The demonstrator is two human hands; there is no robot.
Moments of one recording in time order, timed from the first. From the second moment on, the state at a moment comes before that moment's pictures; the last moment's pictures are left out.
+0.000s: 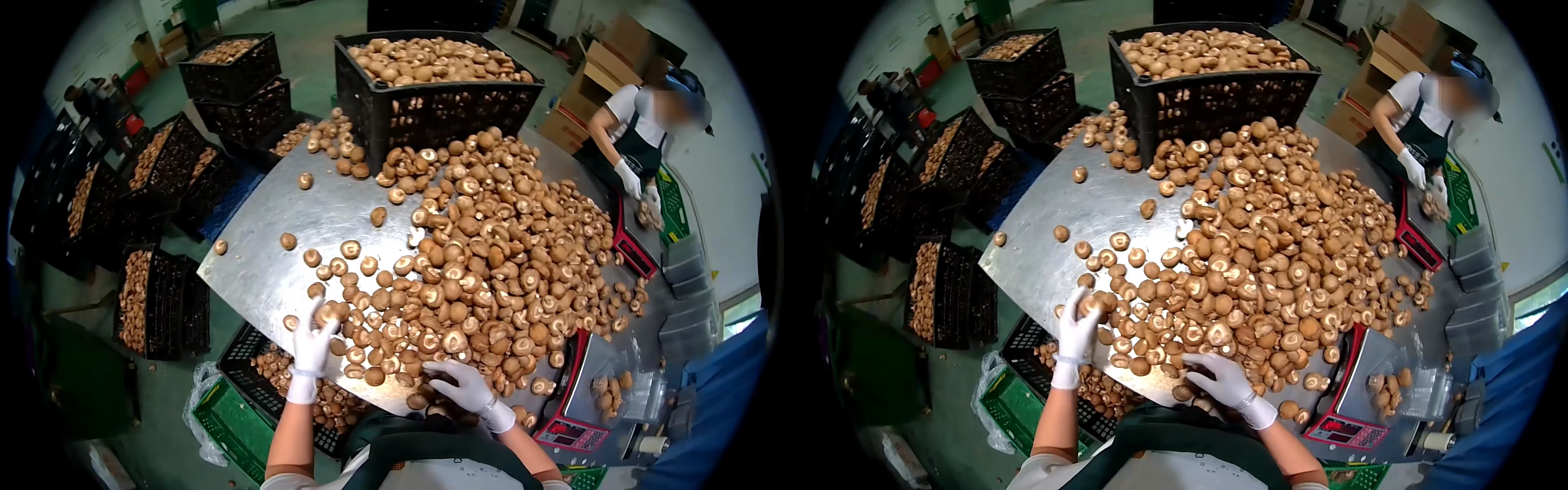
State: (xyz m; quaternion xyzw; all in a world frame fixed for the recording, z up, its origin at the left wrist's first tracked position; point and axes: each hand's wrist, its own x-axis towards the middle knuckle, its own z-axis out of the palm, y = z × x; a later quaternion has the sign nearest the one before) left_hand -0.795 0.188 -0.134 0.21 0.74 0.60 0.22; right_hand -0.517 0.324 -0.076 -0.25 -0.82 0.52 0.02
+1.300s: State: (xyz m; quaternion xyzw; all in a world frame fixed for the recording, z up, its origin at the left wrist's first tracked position) left_hand -0.687 0.236 -0.084 0.24 0.47 0.66 0.54; right_hand -0.559 0.356 -0.106 -0.27 -0.43 0.86 0.11
